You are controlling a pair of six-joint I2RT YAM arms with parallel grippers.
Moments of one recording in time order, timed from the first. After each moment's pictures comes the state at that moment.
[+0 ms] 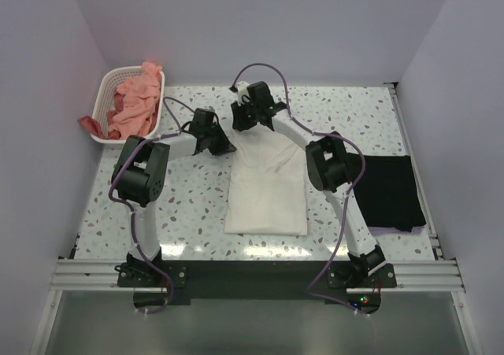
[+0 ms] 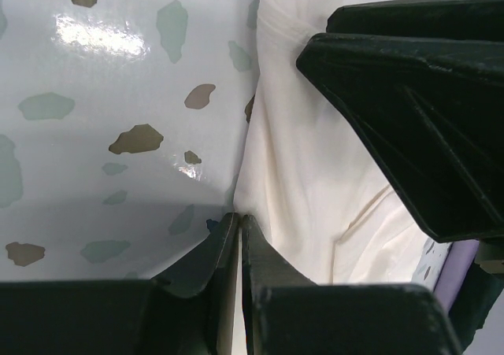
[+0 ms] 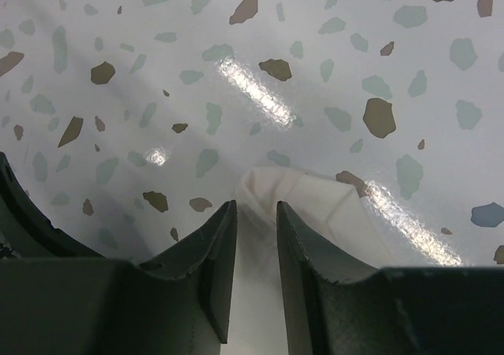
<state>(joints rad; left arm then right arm) -0.31 2.03 1.23 -0.03 0.23 -0.80 0.54 2.53 2.19 -0.34 -0.28 0.04</state>
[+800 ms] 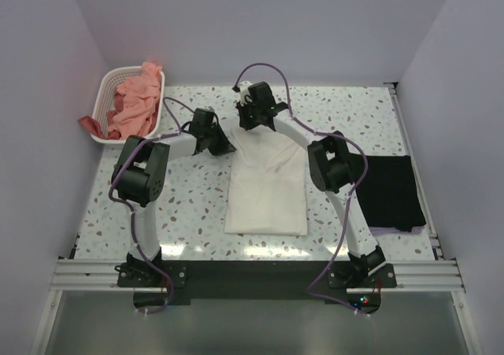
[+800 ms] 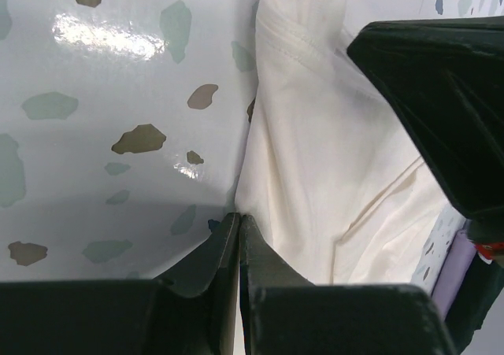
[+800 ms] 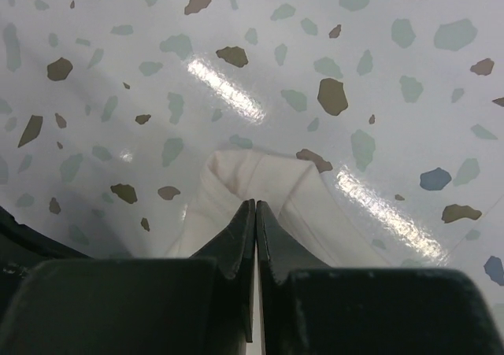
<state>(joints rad) -0.31 2.03 1.23 -0.03 0.23 -0.81 0.54 2.49 2.13 -0.34 -0.18 0.03</state>
